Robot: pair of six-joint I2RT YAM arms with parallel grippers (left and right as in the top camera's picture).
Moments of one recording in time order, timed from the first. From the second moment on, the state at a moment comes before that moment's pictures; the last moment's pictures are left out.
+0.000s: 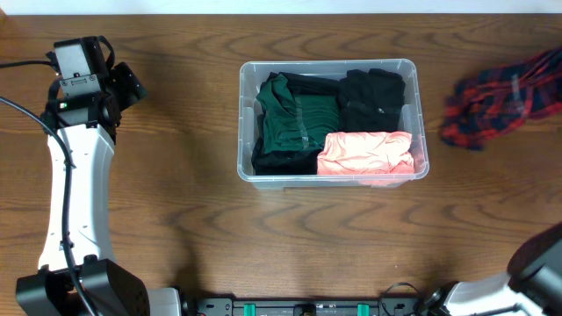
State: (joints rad) left arm 0.20 1.54 1.38 -0.71 -0.24 -0.36; right arm -0.68 1.72 1.49 -0.42 -0.46 -0.04
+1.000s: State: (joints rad) left arm 0.20 1.54 1.38 -0.71 -0.24 -0.36; right arm 0.10 1.29 1.49 -0.36 -0.42 0.44
